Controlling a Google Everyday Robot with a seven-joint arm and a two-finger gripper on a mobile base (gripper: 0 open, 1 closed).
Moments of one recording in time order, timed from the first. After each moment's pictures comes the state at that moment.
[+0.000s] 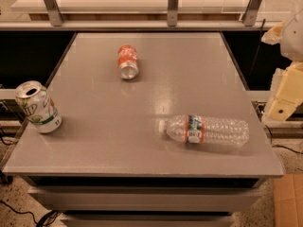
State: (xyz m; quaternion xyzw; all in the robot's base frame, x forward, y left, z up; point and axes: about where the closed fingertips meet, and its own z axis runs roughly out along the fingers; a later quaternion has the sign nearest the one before) arm 0.438 -0.216 0.977 -0.60 0.78 -0.04 0.16
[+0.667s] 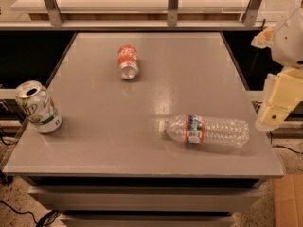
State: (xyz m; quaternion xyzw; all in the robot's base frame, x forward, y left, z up) arm 0.432 -0.198 0.973 -0.62 0.76 -0.03 0.16
